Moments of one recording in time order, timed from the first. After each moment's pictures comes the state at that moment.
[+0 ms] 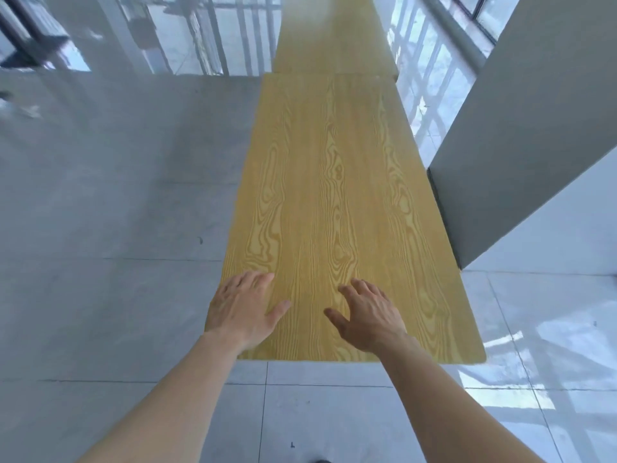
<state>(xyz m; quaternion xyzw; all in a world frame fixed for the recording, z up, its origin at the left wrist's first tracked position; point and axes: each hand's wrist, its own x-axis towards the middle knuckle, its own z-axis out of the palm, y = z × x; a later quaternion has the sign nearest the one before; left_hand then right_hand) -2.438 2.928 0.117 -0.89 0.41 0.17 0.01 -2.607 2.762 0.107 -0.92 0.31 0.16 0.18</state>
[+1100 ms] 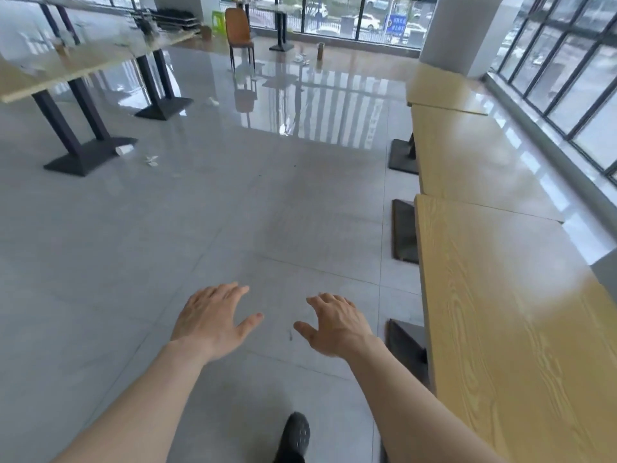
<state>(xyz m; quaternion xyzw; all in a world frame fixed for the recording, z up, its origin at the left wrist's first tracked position) -1.851 3.125 0.191 -0.95 0.31 0.10 -0.03 -1.973 2.917 0.201 -0.96 0.16 0.16 0.14</state>
